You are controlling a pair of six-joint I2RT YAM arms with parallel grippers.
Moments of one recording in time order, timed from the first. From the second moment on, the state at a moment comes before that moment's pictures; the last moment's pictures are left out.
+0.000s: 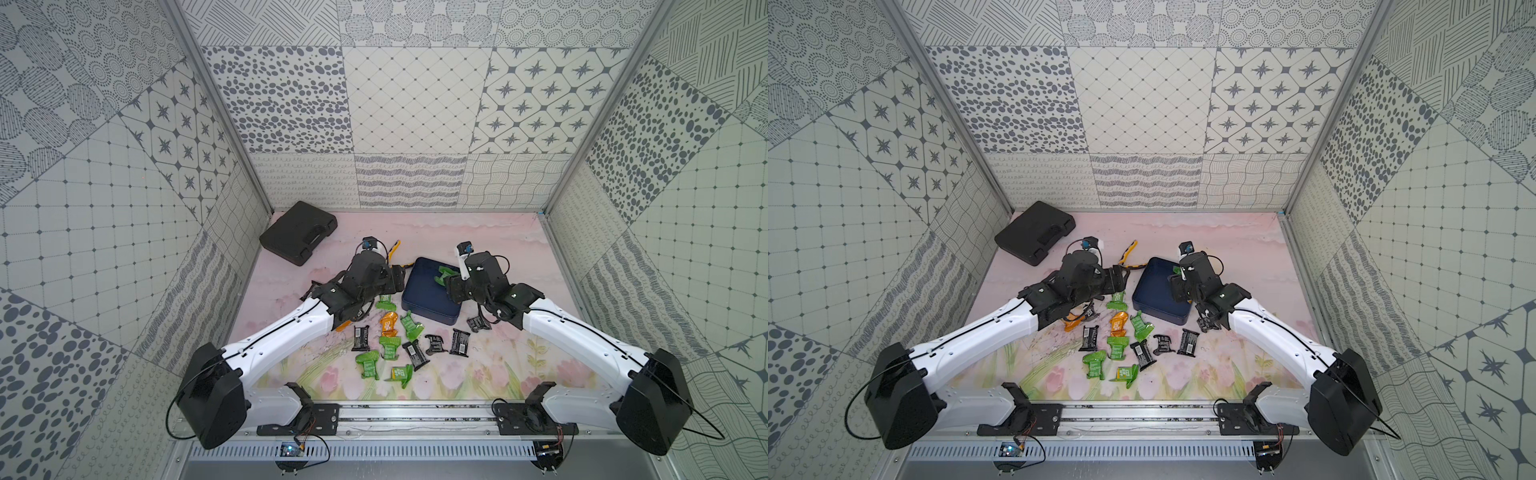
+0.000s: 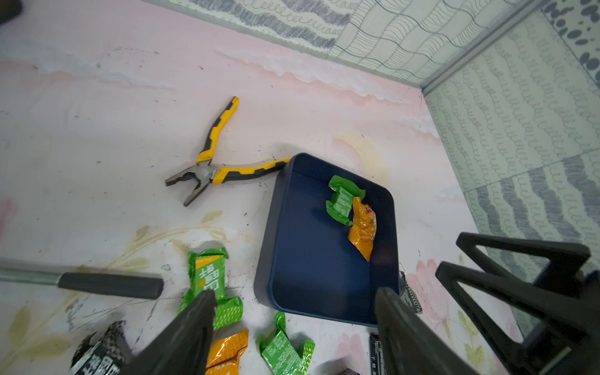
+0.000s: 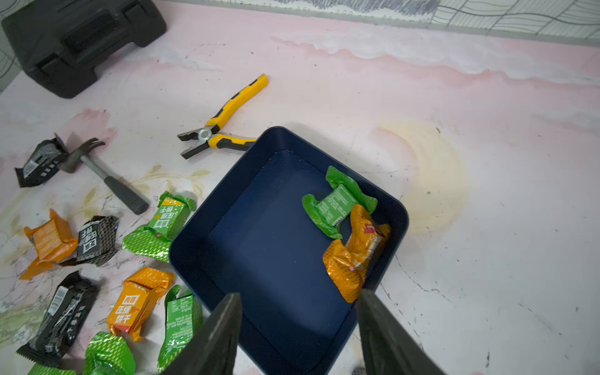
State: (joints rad) left arm -0.68 1.35 1.02 -0.27 -0.13 -0.59; right arm 0.62 1.25 0.92 -0.39 0.19 0.29
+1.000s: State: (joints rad) left arm -0.82 2.28 1.97 -0.68 -0.05 -0.31; right arm 0.44 1.02 0.72 -0.54 0.16 0.50
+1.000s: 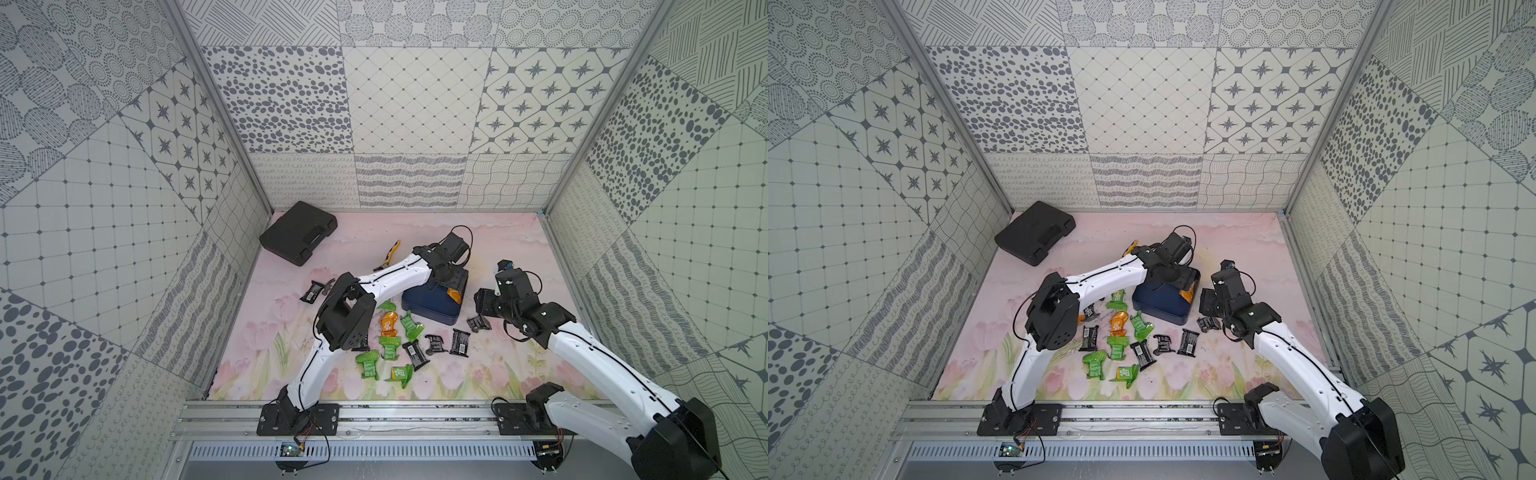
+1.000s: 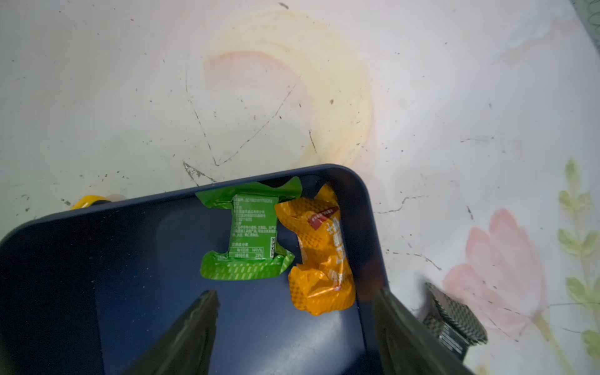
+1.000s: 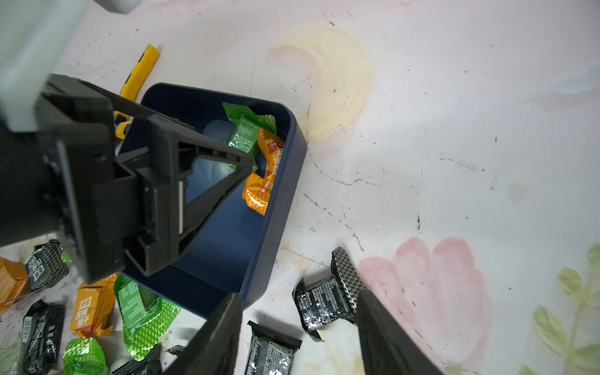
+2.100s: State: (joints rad) left arm -0.79 2.54 2.28 -0.87 -0.15 -0.24; right arm 0.44 1.00 0.71 -0.54 0.16 0.51
